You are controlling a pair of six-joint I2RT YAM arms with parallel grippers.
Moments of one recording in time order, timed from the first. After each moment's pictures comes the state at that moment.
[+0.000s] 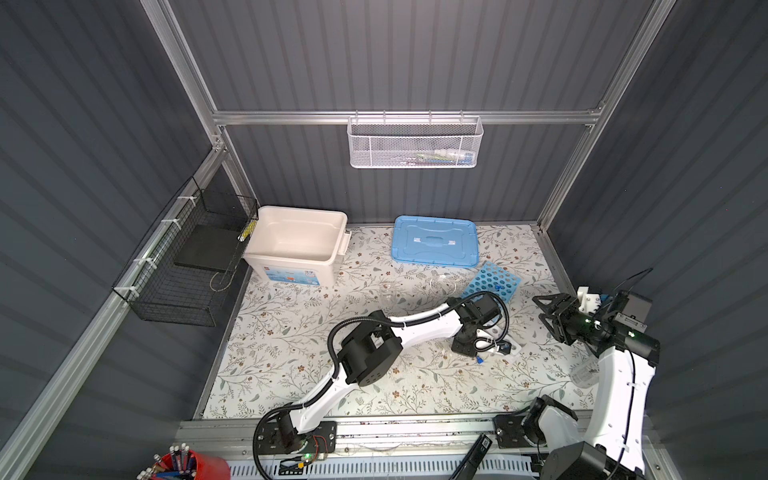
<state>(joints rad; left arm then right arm) -1.14 2.37 1.98 -0.84 0.12 0.88 -0.61 0.88 0.87 -0.95 -0.83 0.52</state>
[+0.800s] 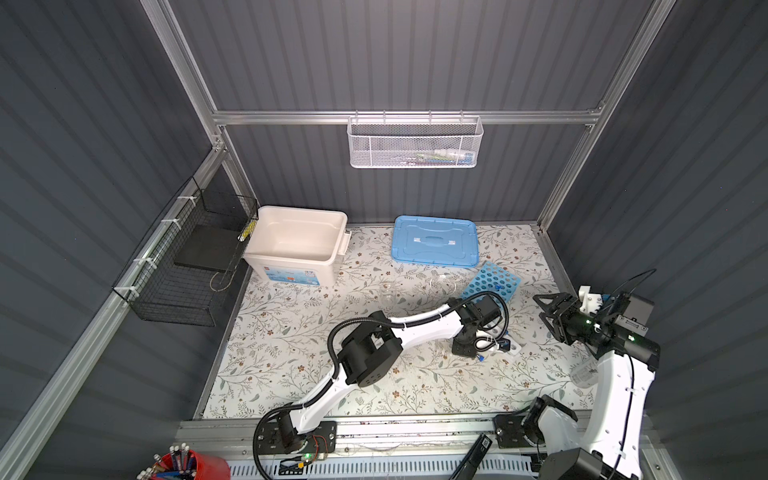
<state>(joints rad) -1.14 2.37 1.98 -0.87 0.08 0.75 -0.61 0.84 0.86 -0.93 -0.84 0.54</state>
